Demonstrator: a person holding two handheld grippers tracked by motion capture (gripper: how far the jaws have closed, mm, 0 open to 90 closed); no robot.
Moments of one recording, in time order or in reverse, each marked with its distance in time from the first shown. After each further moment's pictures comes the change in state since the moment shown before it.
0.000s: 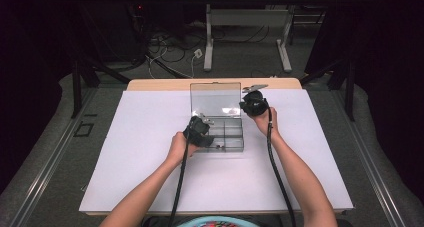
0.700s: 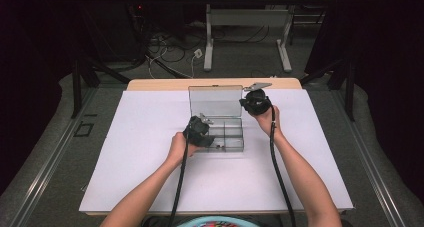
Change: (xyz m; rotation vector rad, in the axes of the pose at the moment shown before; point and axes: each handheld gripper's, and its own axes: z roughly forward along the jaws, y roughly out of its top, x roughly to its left) left arm 0.000 0.000 0.000 -0.022 -0.007 -0.013; right arm 0.001 0.007 -0.019 -0.067 0.021 -0.038
